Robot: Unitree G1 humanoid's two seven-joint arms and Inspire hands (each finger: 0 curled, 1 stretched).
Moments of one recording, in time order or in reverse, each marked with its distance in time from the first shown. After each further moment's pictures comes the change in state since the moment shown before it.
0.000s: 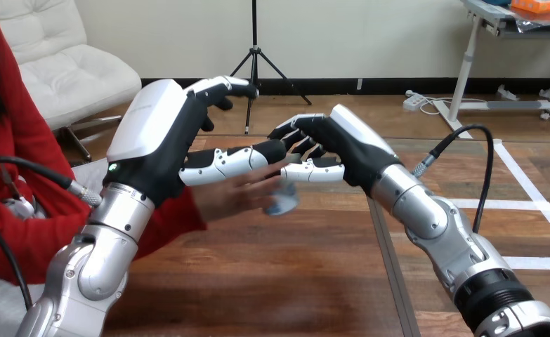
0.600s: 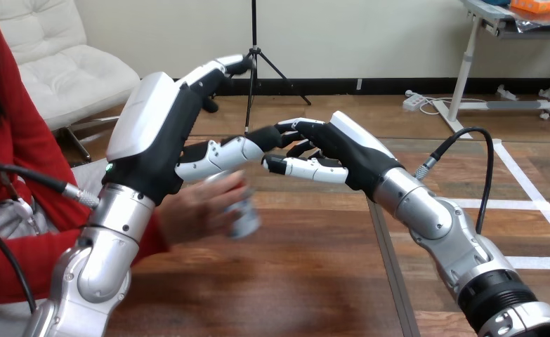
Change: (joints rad) left arm 0.003 -0.041 0.020 0.041 -0.126 -0.104 0.030; right arm 0.003 -0.015 -0.001 0.000 0.029 0.004 0.053
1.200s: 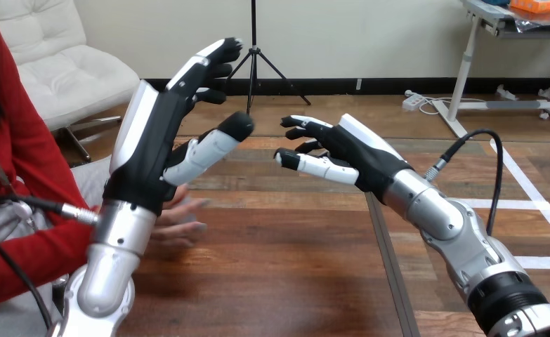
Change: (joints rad) left arm 0.039 -0.076 0.031 0.091 -0.210 -0.148 -0.021; right arm 0.019 -0.029 -0.004 0.000 0.033 -0.002 0.026
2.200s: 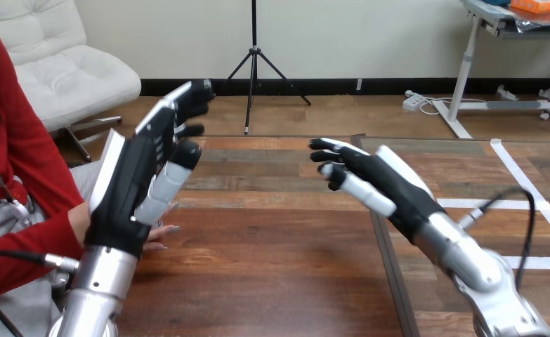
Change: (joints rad) left arm 0.152 -0.037 0.055 0.014 -0.188 -0.045 -0.127; right arm 0.255 -0.019 -0.111 -0.122 0.246 -0.117 0.057
